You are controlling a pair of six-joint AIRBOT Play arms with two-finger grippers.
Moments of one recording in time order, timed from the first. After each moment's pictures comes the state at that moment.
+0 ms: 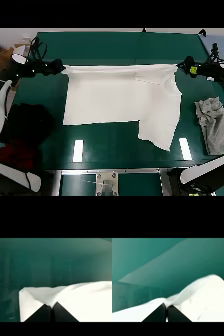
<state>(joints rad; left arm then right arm) 0.11 -1.74 1.53 0.76 -0.80 -1.16 -0.43 -1.82 1.60 -0.60 0.91 1.17</state>
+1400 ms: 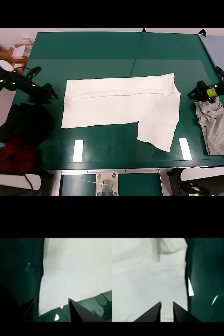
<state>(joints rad) 0.24 -1.53 1.31 1.09 -1.46 -1.42 -0.62 -1.57 1.37 -1.07 1.41 1.34</state>
